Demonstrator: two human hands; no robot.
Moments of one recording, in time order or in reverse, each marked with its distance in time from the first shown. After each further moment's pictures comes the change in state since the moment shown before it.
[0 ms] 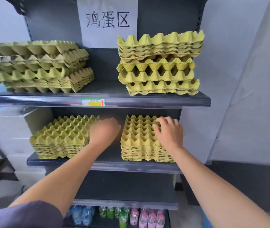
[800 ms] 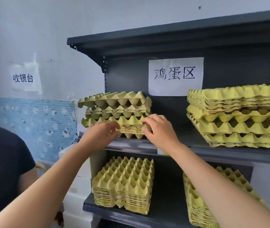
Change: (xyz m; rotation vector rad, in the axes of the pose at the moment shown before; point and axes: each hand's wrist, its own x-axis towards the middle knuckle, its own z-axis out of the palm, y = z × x) left_hand 0.056 -0.204 -0.229 0.144 0.093 0.141; right_hand 0.124 -0.309 -0.019 0.274 0.072 -0.537
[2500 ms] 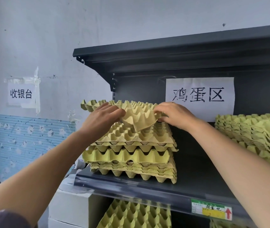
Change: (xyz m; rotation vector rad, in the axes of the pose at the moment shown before) left_hand 0.168 -0.124 -0.013 0.291 0.549 0.587; right_hand 0.209 0.059 0.015 -0.175 -0.107 -0.176
